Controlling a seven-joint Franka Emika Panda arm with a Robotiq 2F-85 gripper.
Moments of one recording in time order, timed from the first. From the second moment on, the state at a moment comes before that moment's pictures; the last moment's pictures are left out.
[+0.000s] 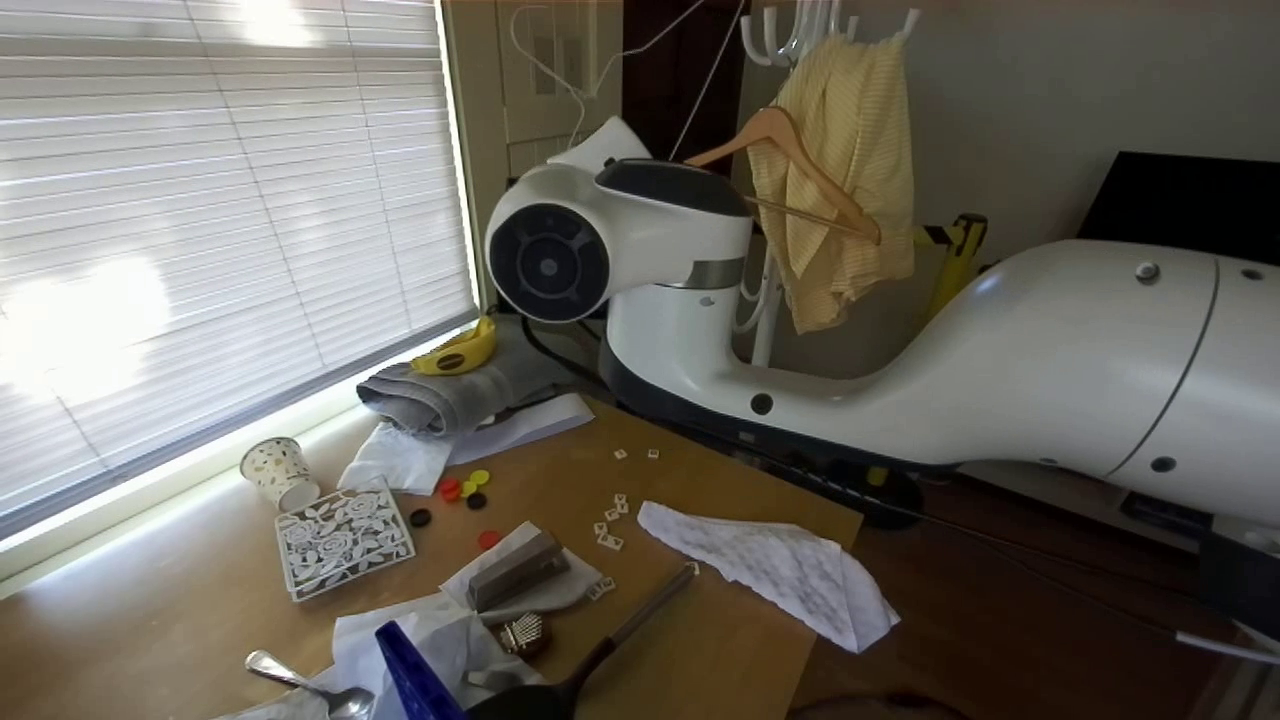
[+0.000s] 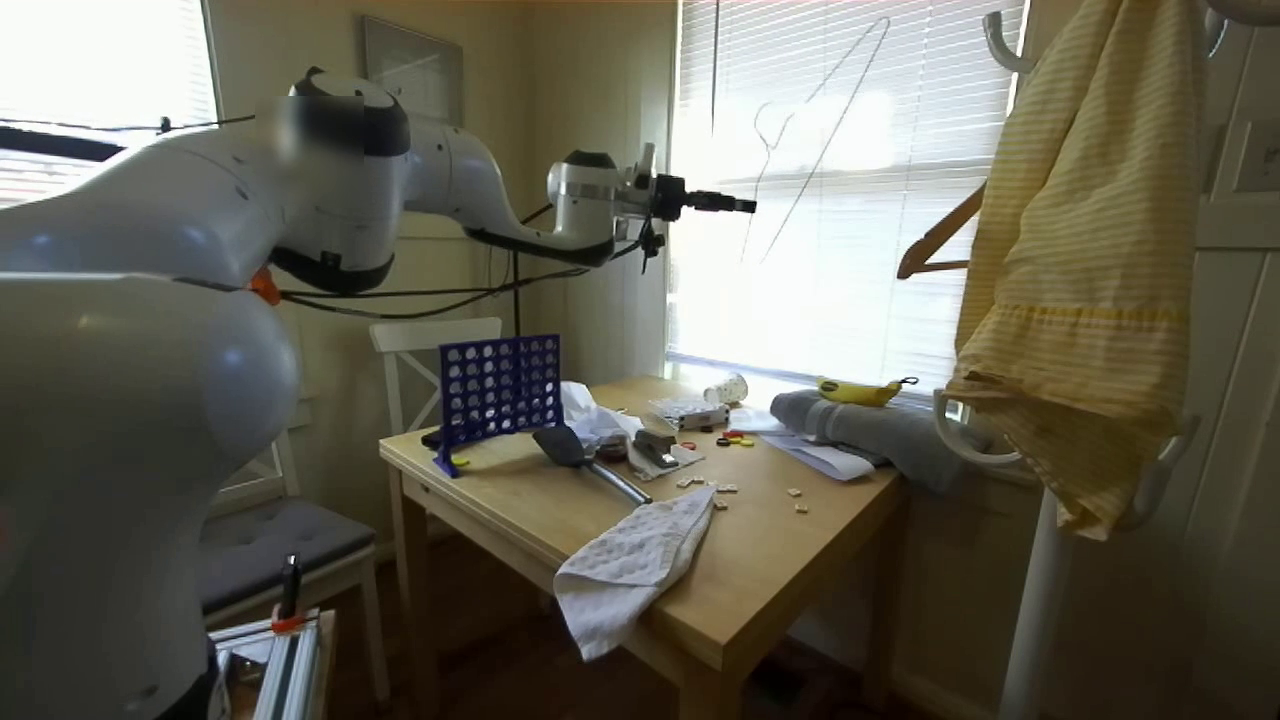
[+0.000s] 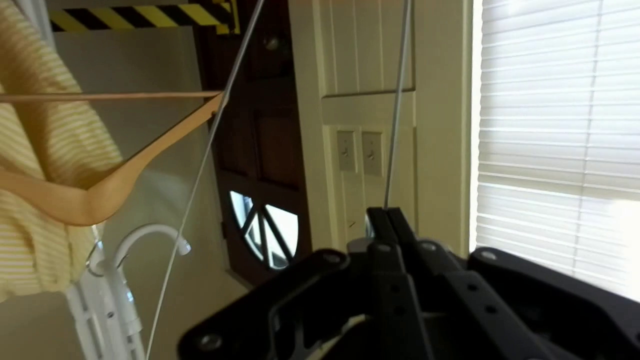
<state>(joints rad) 1.34 1.11 -1.31 -1.05 -0.43 2.28 1.58</state>
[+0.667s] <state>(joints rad) 1.61 1.15 -1.54 -1.43 -0.45 2.27 2.03</state>
